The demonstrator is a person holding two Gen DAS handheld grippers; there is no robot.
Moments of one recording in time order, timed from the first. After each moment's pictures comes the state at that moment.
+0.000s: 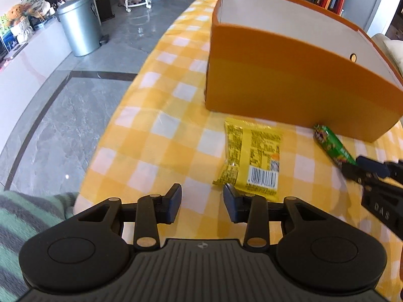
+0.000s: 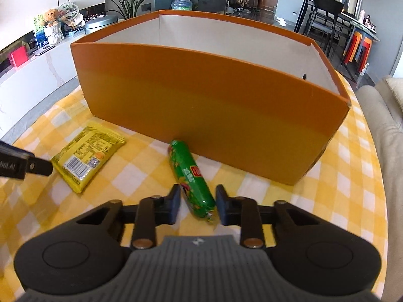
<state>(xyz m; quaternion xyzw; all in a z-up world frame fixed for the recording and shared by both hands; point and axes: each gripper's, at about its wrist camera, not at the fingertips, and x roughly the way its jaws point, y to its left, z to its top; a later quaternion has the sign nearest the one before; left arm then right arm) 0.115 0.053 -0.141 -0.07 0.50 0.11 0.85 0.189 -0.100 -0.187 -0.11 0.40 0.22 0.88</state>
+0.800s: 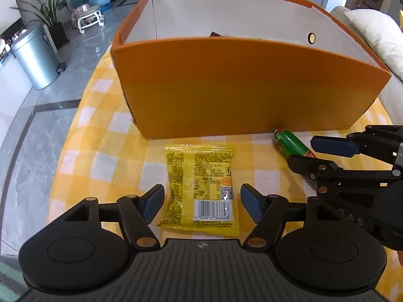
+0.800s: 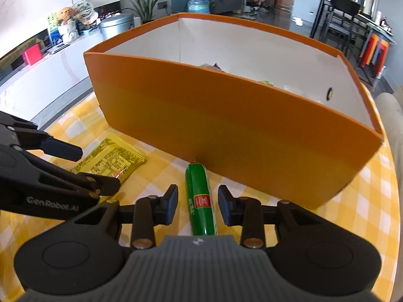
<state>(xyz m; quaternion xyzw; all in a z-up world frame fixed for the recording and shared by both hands) 0.159 0.017 -0.156 -0.01 0.50 0.02 0.86 0.209 -0.080 -0.182 -0.11 0.41 0.27 0.86</state>
